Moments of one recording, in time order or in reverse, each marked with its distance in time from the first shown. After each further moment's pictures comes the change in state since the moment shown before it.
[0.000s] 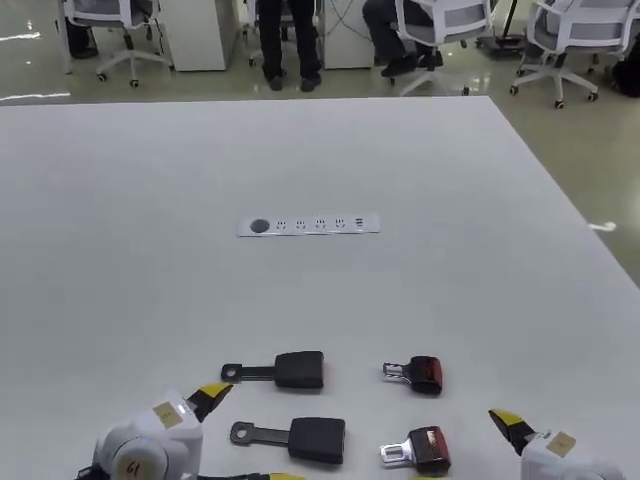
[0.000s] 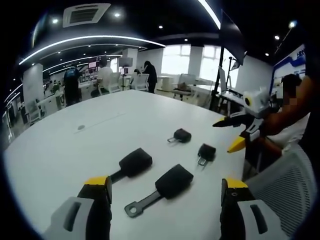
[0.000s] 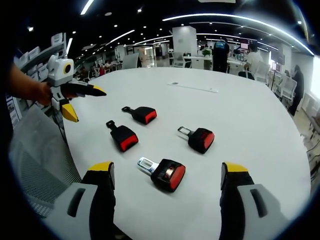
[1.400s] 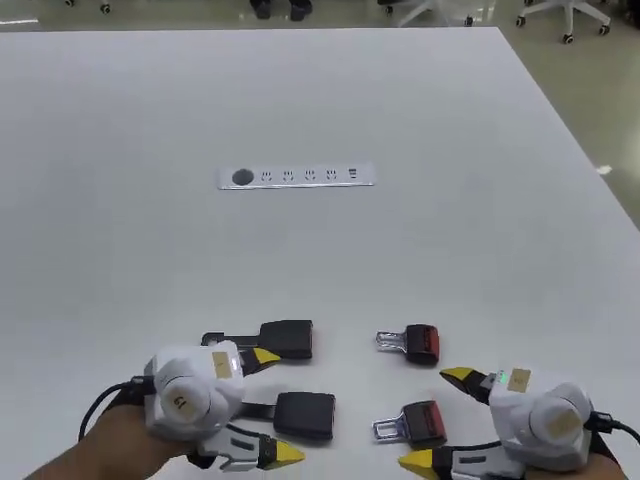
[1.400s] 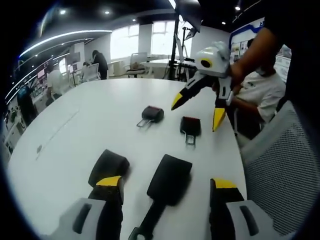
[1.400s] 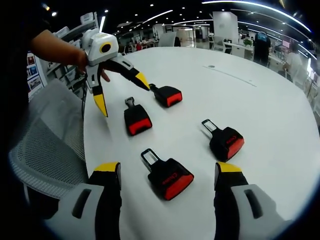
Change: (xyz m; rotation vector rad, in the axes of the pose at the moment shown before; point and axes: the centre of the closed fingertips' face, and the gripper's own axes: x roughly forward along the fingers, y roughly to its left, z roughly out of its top) left arm 0.064 -0.015 -0.027 0.285 0.208 -0.337; right arm 0.043 0.010 -0.019 -0.178 0.188 0.319
